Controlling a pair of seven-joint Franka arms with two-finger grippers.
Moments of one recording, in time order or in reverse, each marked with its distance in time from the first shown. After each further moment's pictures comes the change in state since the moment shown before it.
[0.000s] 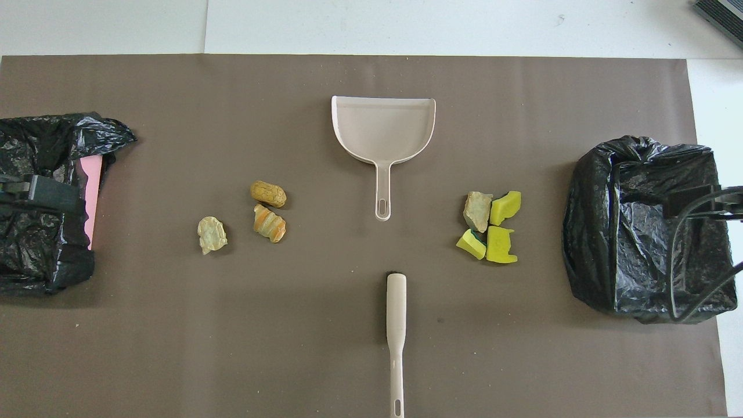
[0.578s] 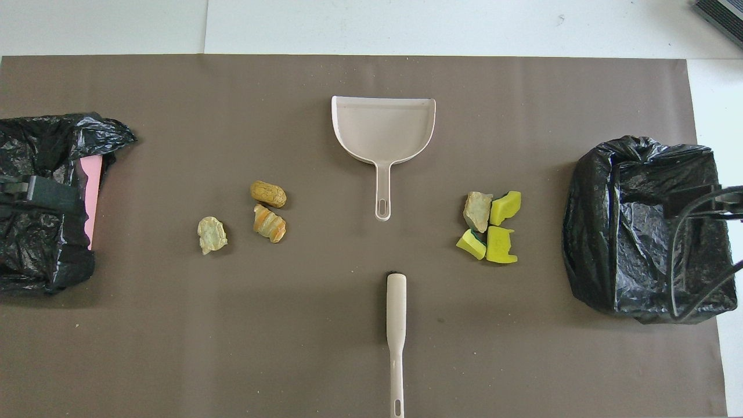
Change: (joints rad) left arm 0.001 0.000 0.005 -0.003 0.000 0.000 0.000; right arm -0.002 0.002 -0.001 -0.001 0.000 0.000 0.000
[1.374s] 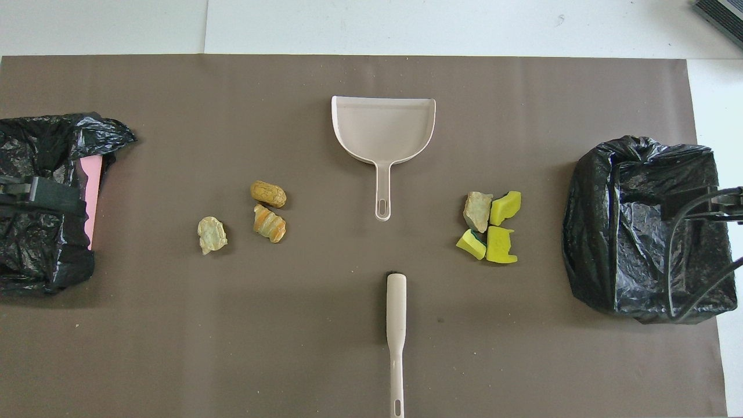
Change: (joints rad) left arm -0.003 -0.006 -0.011 -0.013 0.000 0.003 0.000; right arm 0.000 0.000 0.000 -0.011 0.000 -0.003 0.000
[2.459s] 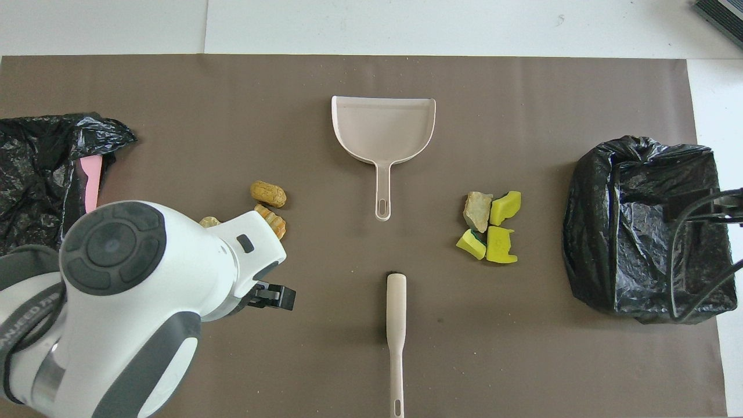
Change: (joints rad) left arm -0.461 -0.152 -0.025 -0.503 -0.039 0.290 -0.311; right arm -0.002 -0.002 -0.005 -0.001 0.000 -0.006 0.000
